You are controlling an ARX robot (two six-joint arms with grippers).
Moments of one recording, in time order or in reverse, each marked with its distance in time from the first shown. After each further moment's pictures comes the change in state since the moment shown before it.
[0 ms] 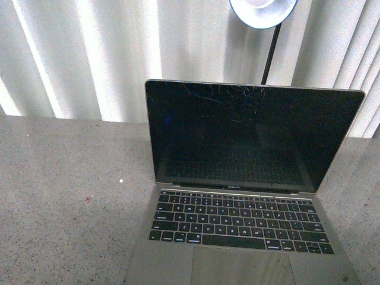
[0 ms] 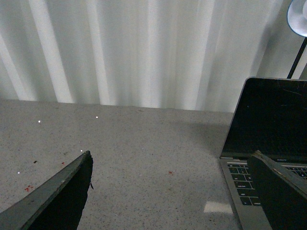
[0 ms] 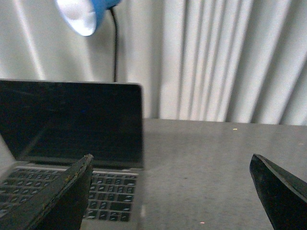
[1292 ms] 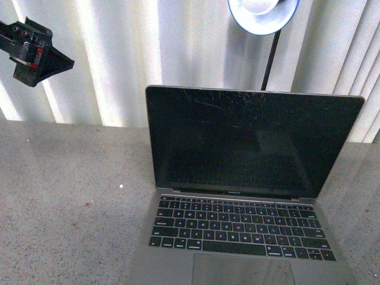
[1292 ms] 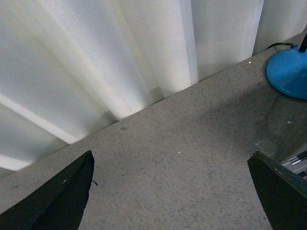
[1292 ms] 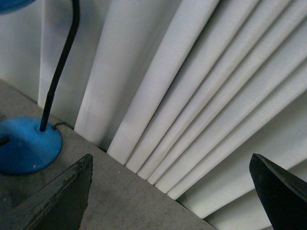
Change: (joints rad) left arm 0.011 1.657 1.120 0.126 0.289 0.518; right arm -0.414 1.608 1.020 0.428 -0.679 -0.561
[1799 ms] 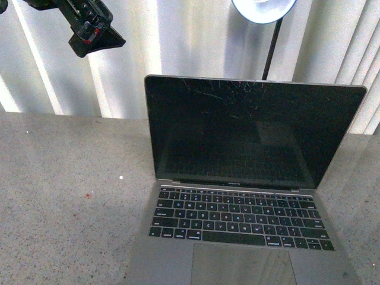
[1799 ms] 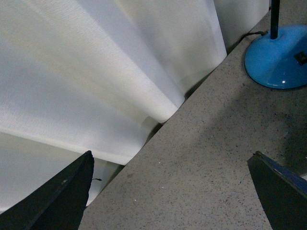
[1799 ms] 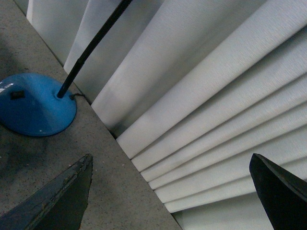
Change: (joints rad) left arm -0.118 0.189 0.364 -0.249 0.000 0.304; right arm 0.067 0.165 0.219 -0.250 -0.082 -0.362
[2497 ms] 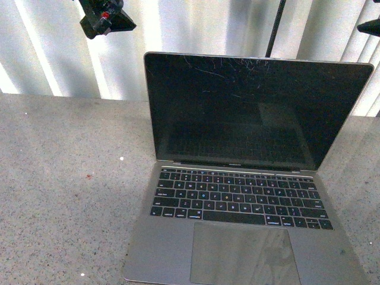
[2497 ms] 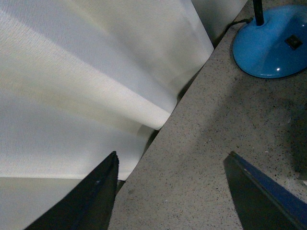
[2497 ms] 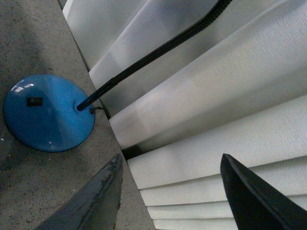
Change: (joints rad) left arm -0.040 0.081 0.064 -0.021 0.010 0.113; right arm 0.162 0.113 0.105 -0.051 0.072 -0.158
